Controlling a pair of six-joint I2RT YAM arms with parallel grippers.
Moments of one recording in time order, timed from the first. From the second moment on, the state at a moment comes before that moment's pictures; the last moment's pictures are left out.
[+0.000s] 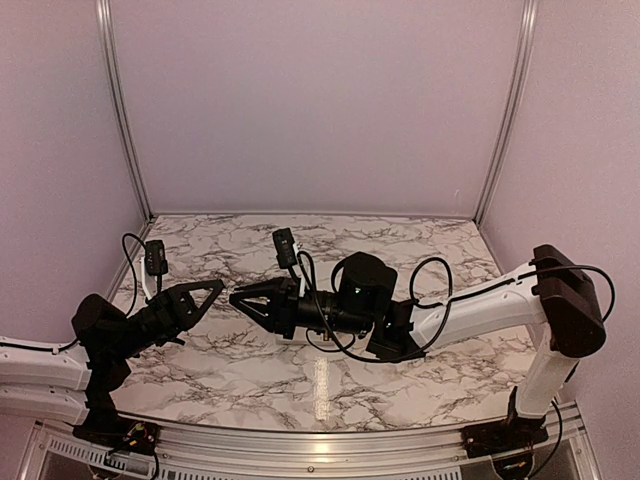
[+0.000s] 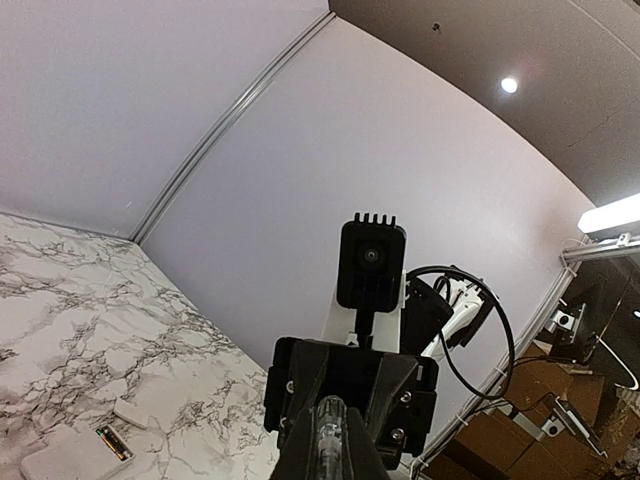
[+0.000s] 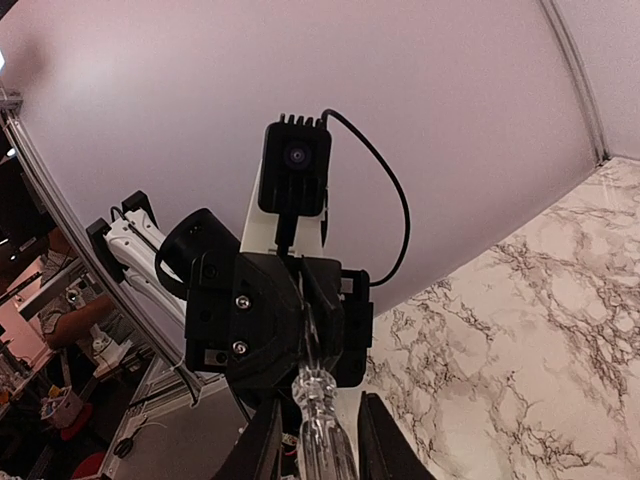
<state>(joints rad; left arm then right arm) -0.82 0.94 0.15 1.17 0.30 -0.86 1.19 1.77 1.03 0.85 -0.29 0.58</state>
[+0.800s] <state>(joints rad) -0.82 0.94 0.15 1.19 0.30 -0.86 1.18 1.77 1.03 0.91 -0.31 0.60</state>
